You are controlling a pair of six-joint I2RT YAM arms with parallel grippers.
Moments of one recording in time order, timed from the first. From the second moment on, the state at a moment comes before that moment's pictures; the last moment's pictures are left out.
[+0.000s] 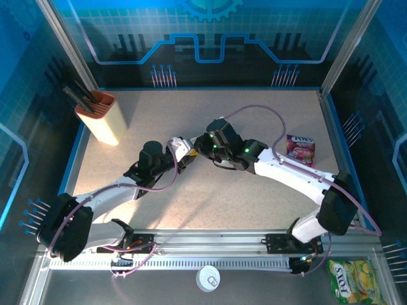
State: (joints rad) left arm -0.49 1.24 0.52 0.46 0.33 0.26; right arm 0.86 1.50 1.24 -0.38 0.05 1.16
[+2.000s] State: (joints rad) left arm -0.49 1.22 0.53 0.37 0.55 0.30; right arm 0.72 1.56 1.52 -0.90 -0.30 0.45
